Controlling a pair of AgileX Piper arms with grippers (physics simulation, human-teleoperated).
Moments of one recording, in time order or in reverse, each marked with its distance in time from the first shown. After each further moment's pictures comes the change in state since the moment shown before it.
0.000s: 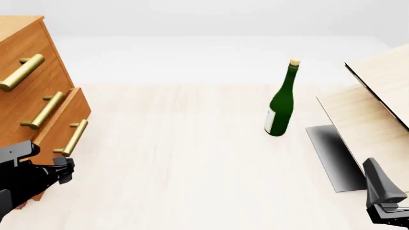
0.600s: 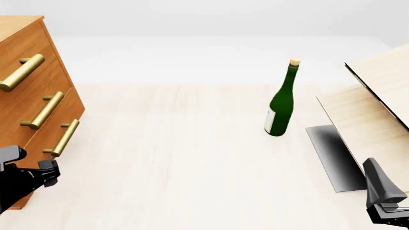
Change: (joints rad) left arm 0.136 0.012 0.030 -0.091 0.108; right arm 0.000 0.000 0.000 0.000 0.000
